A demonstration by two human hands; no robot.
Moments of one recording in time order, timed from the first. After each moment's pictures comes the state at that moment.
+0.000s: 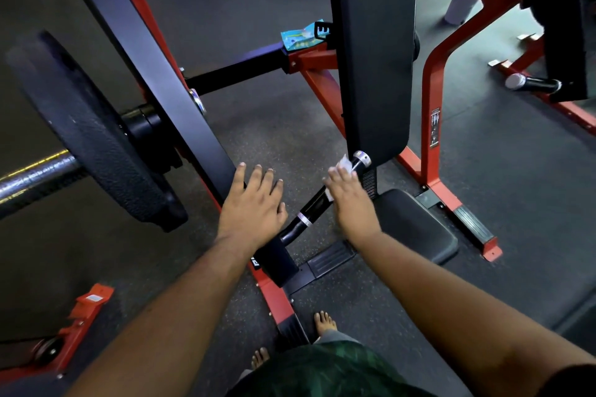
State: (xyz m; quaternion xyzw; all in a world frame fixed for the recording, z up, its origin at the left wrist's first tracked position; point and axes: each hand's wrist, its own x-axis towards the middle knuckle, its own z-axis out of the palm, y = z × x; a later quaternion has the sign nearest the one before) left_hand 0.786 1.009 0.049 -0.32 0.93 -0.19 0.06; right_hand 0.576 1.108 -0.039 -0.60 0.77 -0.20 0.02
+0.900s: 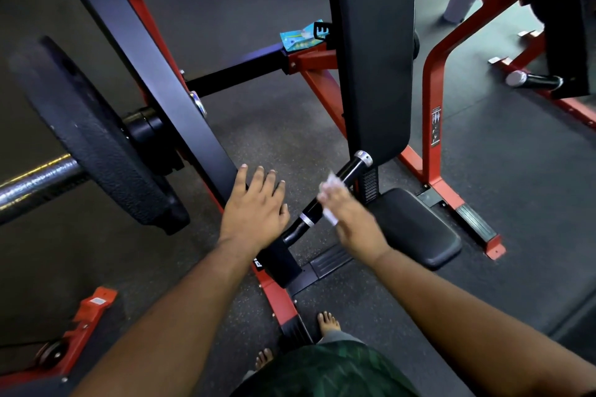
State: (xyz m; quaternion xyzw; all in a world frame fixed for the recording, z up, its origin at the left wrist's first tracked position) left_hand 0.784 1.009 0.051 -0.32 0.93 -0.18 0.08; right_hand 0.587 1.140 -0.032 -0.66 0.68 -0.30 0.07
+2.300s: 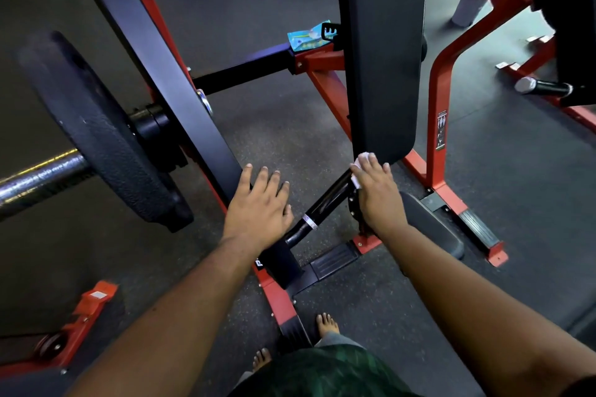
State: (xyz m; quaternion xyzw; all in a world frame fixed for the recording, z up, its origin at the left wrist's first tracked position) left_hand 0.786 1.007 0.048 -0.32 0.93 -0.18 0.06; right_hand 0.537 1.114 -0.019 -0.57 0.79 -0.24 0.00
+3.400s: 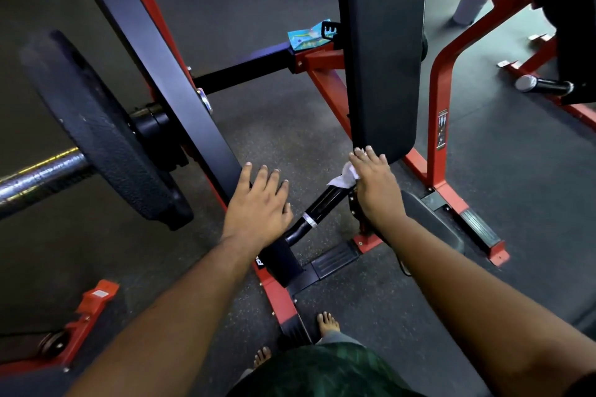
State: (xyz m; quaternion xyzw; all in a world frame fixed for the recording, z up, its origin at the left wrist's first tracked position) left_hand 0.786 1.008 0.047 -0.32 0.93 -0.18 0.05; right_hand 0.534 1.102 -0.007 -0.56 0.79 -0.25 0.02
